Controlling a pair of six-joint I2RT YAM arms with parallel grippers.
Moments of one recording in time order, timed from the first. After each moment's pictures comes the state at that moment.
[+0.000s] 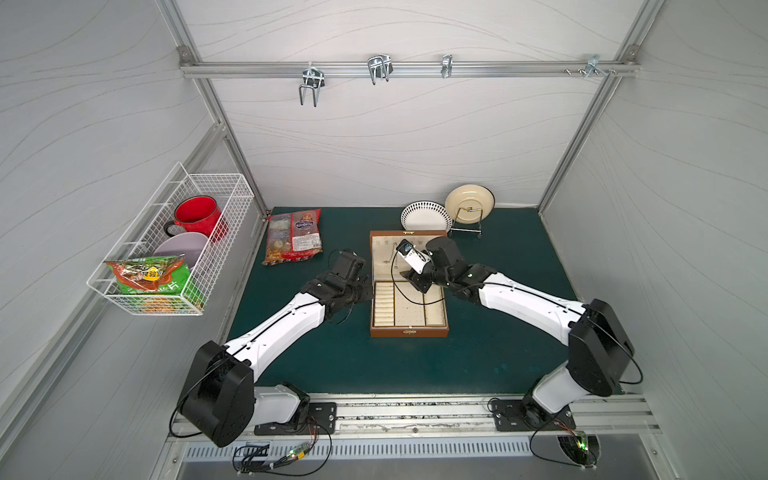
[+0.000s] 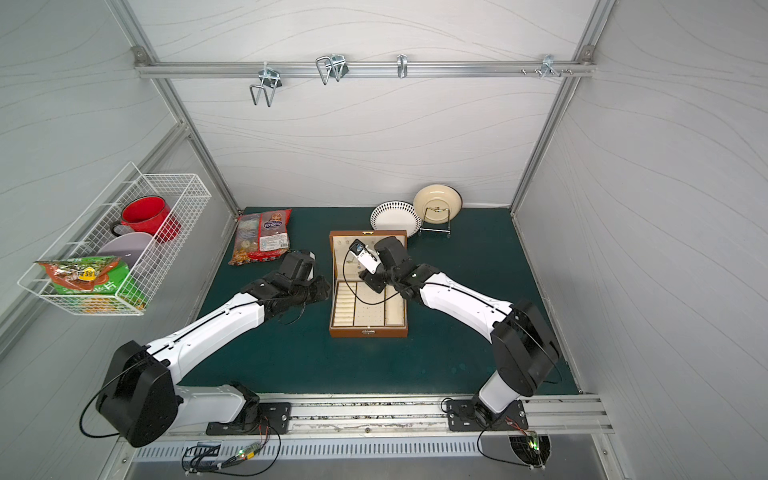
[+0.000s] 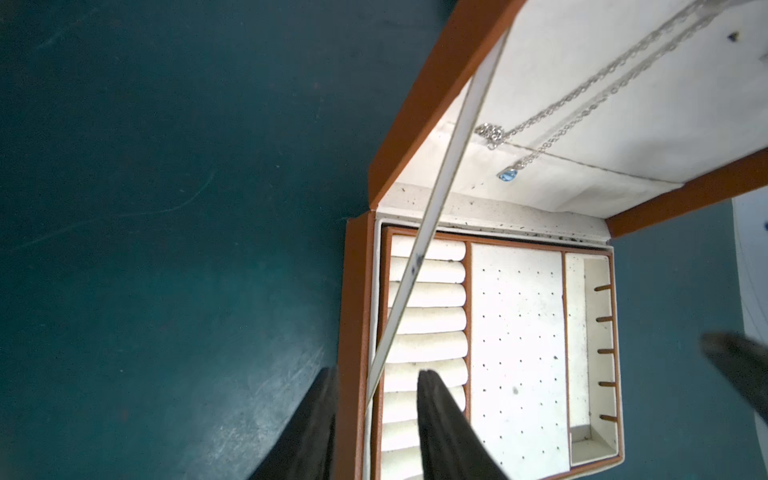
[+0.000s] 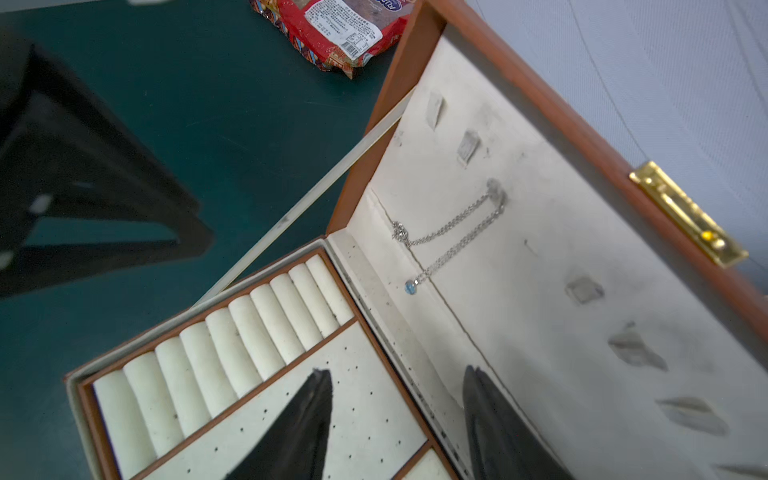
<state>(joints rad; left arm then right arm) -0.50 1.31 0.87 -0.47 -0.01 -0.68 0.79 1.61 1.18 -0.18 -0.08 -0.35</state>
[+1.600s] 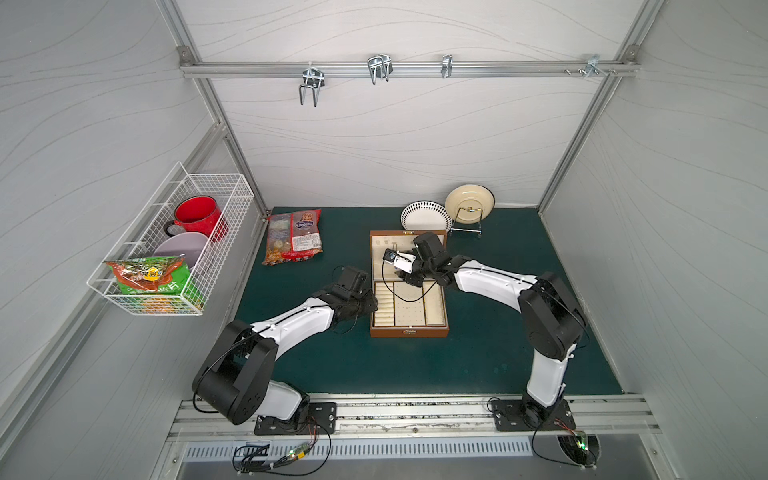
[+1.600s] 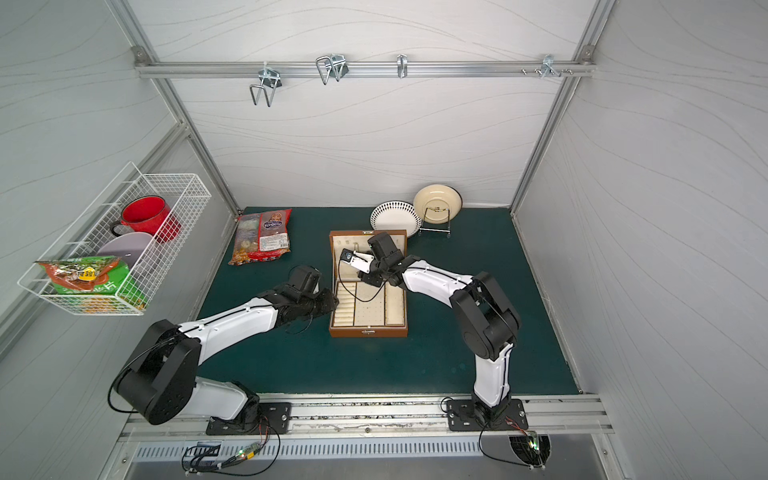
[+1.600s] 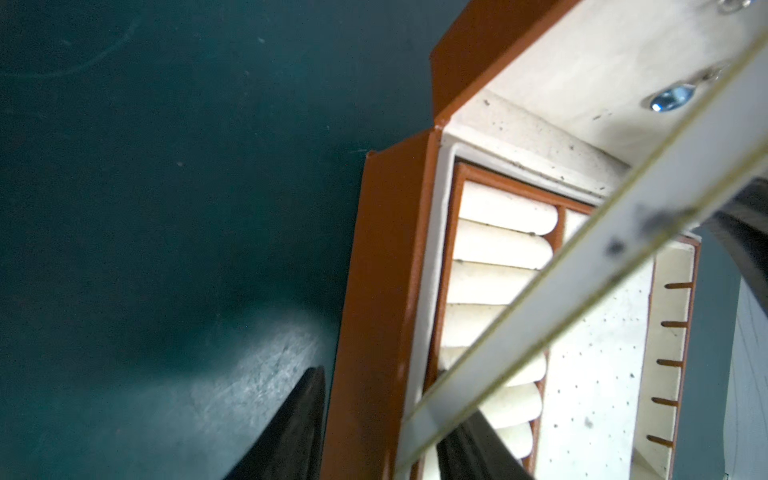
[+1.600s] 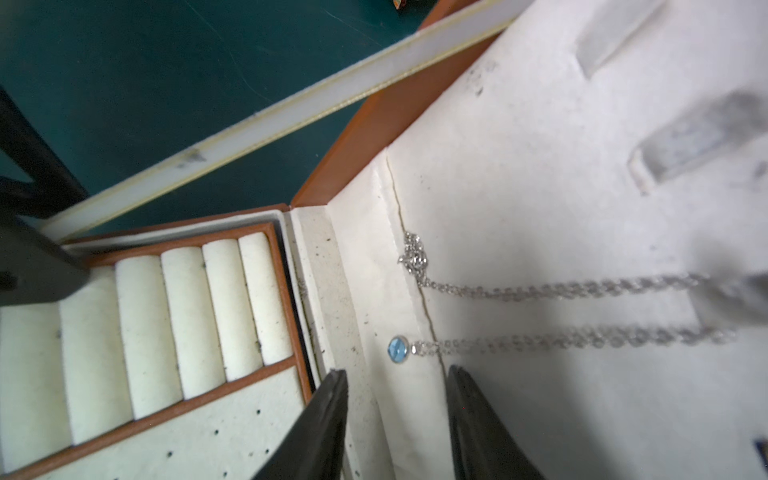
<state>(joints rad) -0.49 1.42 0.72 -0.27 0.09 -0.79 0.73 1.87 1.29 -0.12 -0.15 -0.68</state>
